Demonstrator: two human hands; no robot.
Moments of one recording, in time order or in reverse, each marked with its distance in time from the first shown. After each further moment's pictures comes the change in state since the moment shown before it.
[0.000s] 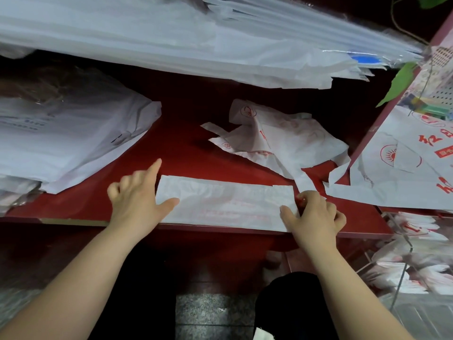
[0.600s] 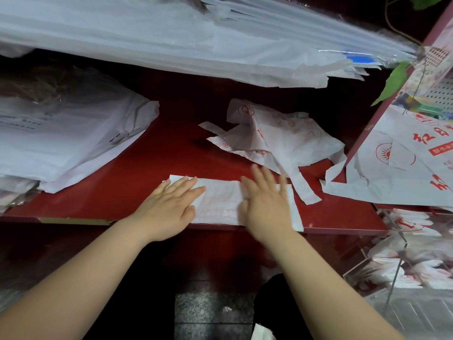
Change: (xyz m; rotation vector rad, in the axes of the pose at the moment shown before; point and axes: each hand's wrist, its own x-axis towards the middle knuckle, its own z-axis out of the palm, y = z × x) left_hand 0.004 0.015 0.012 0.204 -0.384 0.467; right_hand -0.013 -0.063 0.013 -0.188 -0.042 -0.506
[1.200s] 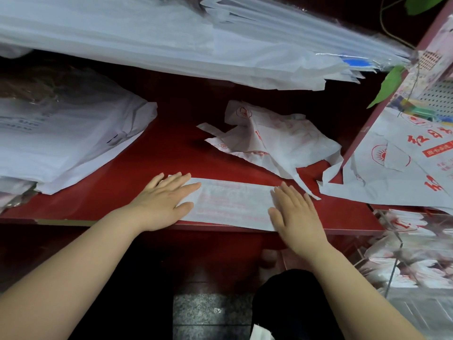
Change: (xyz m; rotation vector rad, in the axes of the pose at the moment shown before) left_hand 0.008 -0.014 -0.009 -0.028 -0.065 0.007; right_hand -0.024 0.061 -0.003 0.015 -0.156 0.035
